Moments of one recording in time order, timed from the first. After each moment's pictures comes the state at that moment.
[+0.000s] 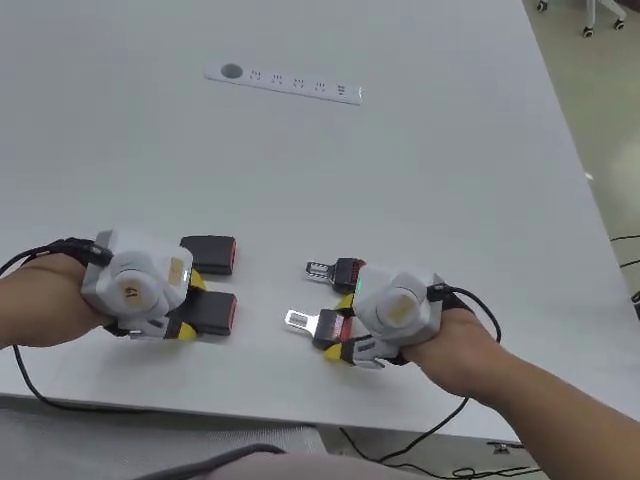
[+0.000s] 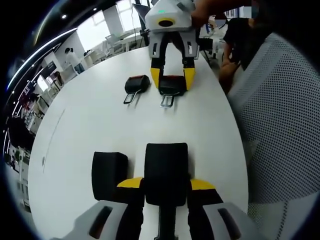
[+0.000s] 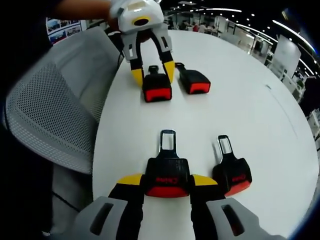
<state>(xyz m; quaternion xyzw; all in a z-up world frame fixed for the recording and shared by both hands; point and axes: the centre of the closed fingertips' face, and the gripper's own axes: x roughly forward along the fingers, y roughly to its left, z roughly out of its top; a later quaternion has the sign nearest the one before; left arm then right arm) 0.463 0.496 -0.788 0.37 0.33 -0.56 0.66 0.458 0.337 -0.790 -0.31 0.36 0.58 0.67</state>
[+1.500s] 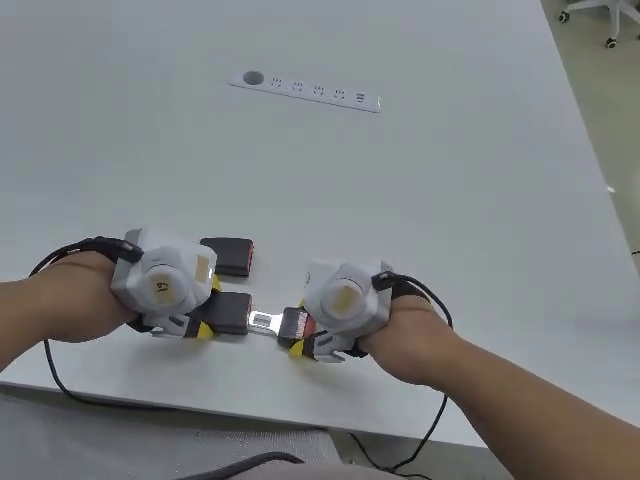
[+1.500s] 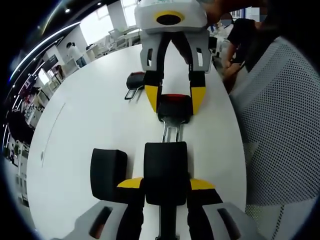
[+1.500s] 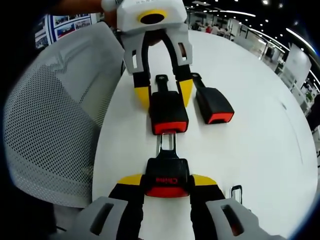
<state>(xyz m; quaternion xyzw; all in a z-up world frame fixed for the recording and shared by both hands) 0.462 0.496 -0.786 0.37 0.35 -0.55 0.66 0.457 0.409 -0.789 -0.34 0.35 0.60 0.64</state>
